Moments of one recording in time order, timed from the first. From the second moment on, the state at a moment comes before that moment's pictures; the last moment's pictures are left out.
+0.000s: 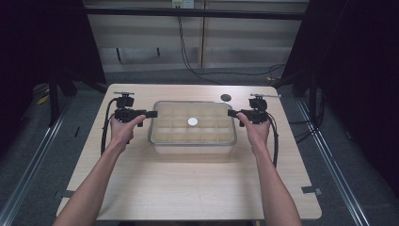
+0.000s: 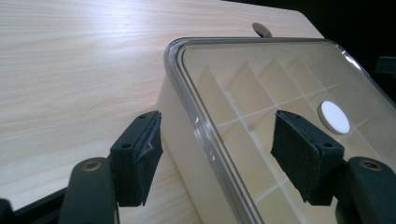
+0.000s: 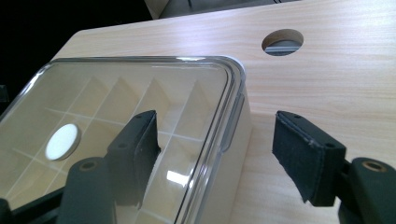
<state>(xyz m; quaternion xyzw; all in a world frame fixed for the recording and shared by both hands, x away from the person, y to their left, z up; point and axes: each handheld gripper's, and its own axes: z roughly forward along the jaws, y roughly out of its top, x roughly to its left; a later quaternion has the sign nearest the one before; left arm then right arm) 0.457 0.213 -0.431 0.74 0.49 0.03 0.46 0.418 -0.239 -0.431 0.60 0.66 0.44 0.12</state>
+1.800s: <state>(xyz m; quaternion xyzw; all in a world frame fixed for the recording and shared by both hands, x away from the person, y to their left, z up) 0.262 0.272 -0.466 0.80 0.42 0.07 0.43 0.212 -0.263 -0.461 0.53 0.68 0.48 0.13</state>
